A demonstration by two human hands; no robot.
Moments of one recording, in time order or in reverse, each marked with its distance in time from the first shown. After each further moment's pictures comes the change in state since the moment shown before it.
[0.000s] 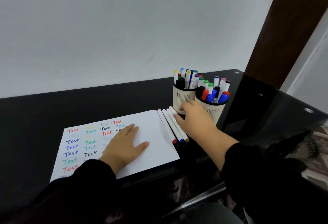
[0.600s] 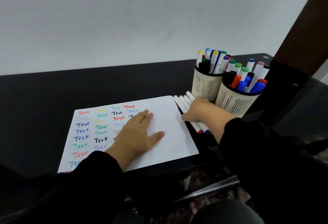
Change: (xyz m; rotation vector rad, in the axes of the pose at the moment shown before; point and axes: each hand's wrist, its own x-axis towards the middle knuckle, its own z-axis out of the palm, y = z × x) left_hand 0.001 -0.006 0.004 0.022 0.000 0.028; right_hand 0.050 -0.029 0.032 -0.385 -0.706 0.130
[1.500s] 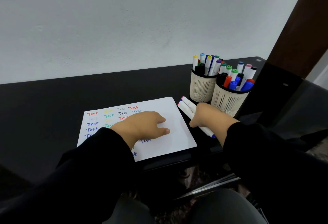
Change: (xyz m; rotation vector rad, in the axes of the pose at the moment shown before) left_hand 0.003 0.025 -0.049 0.162 -0.292 0.120; right_hand -0.039 0.009 0.005 0.151 0.001 0.034
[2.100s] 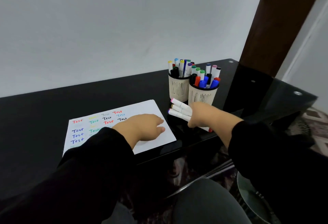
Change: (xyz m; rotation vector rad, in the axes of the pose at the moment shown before) left_hand -0.012 0.053 -0.001 0.164 -0.024 0.111; right_hand -0.036 0.051 0.010 0.140 0.158 -0.022
